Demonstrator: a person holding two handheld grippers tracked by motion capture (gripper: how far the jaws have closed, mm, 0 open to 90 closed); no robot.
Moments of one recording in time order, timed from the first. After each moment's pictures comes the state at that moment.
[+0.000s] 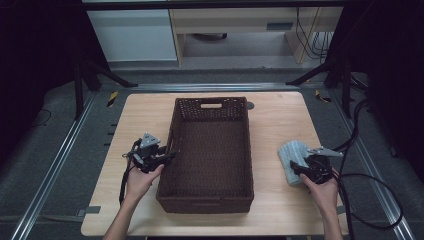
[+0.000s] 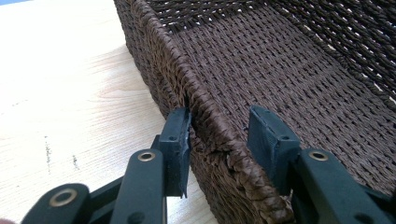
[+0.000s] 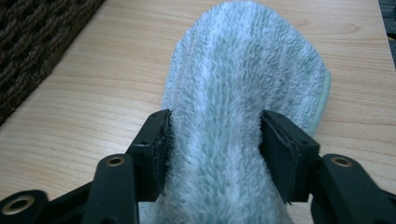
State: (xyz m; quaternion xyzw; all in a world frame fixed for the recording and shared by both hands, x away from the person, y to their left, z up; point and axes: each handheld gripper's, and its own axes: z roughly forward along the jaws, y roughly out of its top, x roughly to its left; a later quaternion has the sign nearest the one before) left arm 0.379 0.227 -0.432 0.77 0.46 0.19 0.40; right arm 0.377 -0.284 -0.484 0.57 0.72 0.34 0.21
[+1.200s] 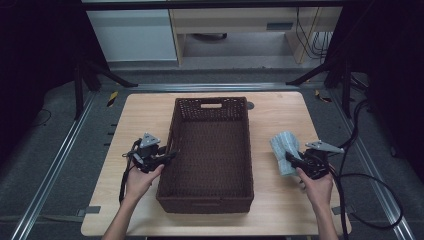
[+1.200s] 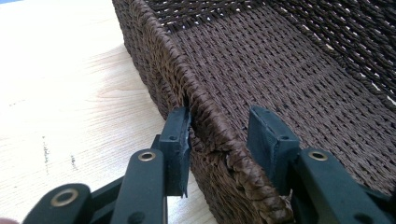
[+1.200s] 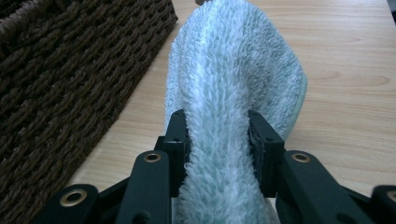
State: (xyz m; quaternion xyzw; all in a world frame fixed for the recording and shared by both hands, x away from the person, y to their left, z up) left arm 0.379 0.227 -0.431 0.77 0.46 0.18 0.40; right arm 0.375 -0.263 -0.452 0.55 0.70 0.41 0.20
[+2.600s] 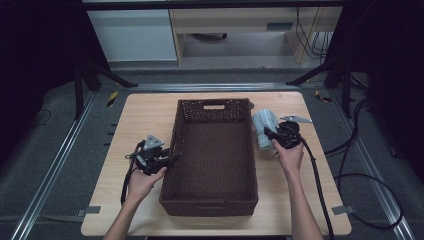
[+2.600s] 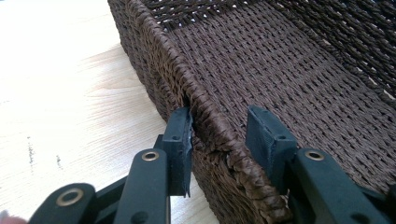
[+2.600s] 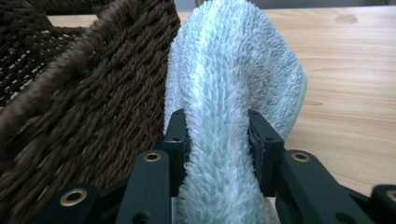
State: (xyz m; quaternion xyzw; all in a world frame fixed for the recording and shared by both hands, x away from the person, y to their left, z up) left arm 0.372 0.216 -0.429 0.78 0.45 0.18 0.39; right arm 0.473 -0.209 -0.459 0.55 0.69 0.42 0.20
